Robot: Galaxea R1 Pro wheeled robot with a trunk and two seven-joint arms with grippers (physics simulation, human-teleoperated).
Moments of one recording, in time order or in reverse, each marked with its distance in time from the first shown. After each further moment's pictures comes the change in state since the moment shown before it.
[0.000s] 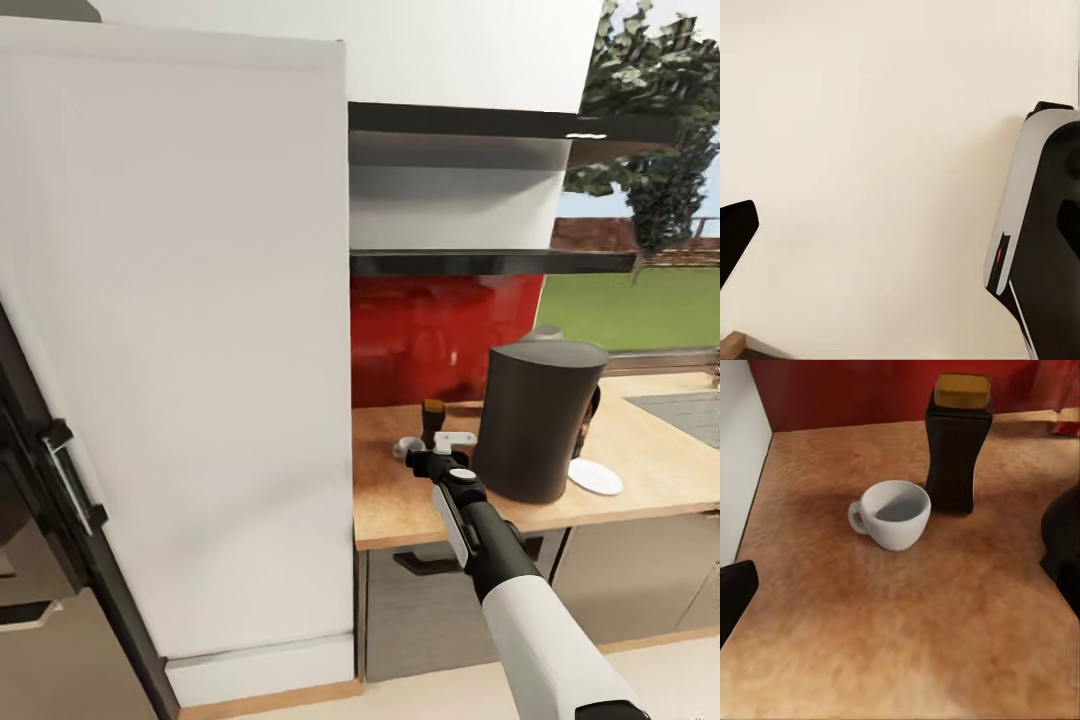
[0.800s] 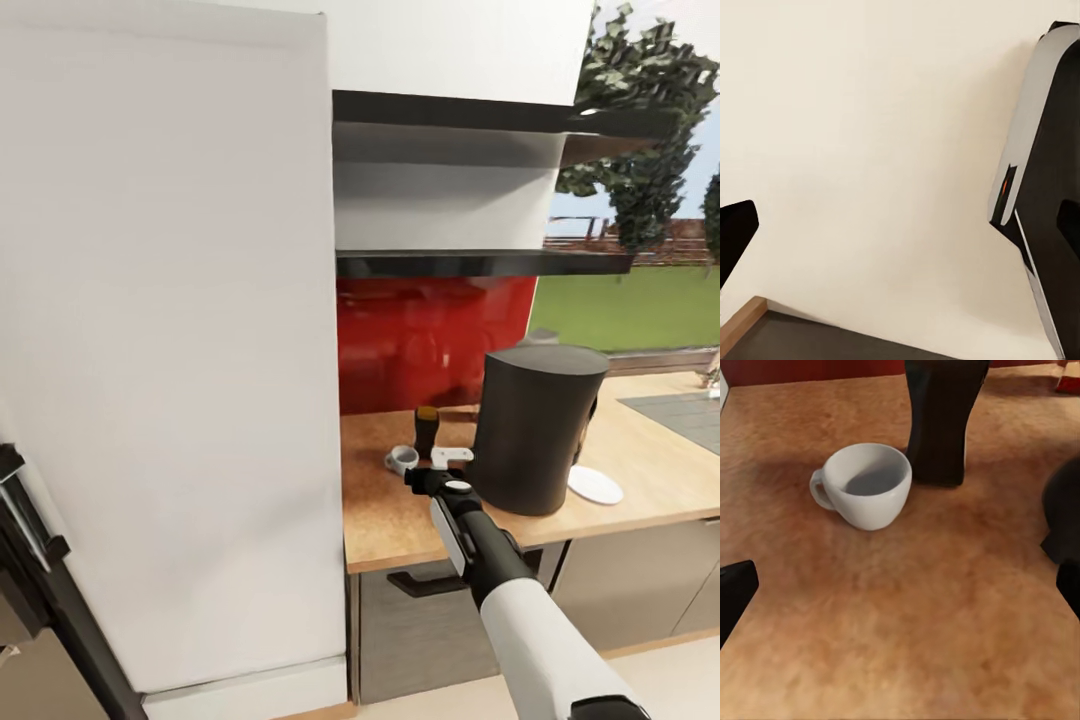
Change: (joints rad) left arm 0.010 0.001 -0.002 0.051 0.000 0.094 0.001; right arm 0.000 0.000 0.000 0.098 0.001 0.003 -0.003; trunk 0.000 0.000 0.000
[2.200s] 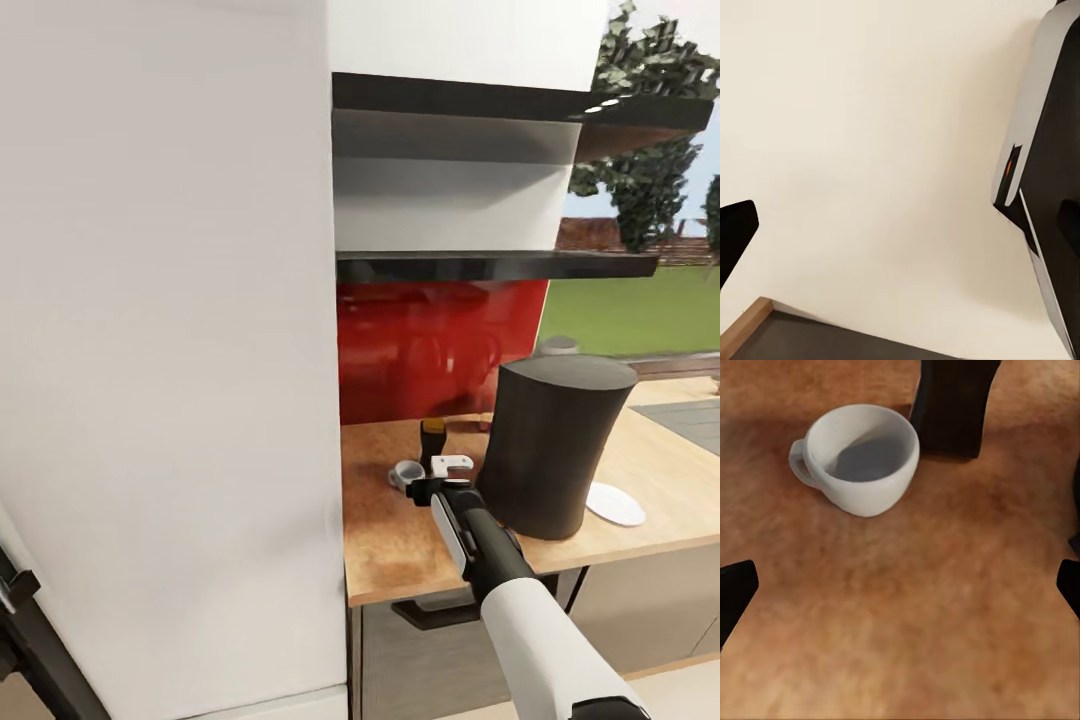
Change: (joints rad) left arm 0.026 -0.002 0.000 0.001 0.000 0.001 0.000; right arm 0.000 0.000 -0.003 -0.026 0.000 0.203 -0.003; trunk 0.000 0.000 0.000
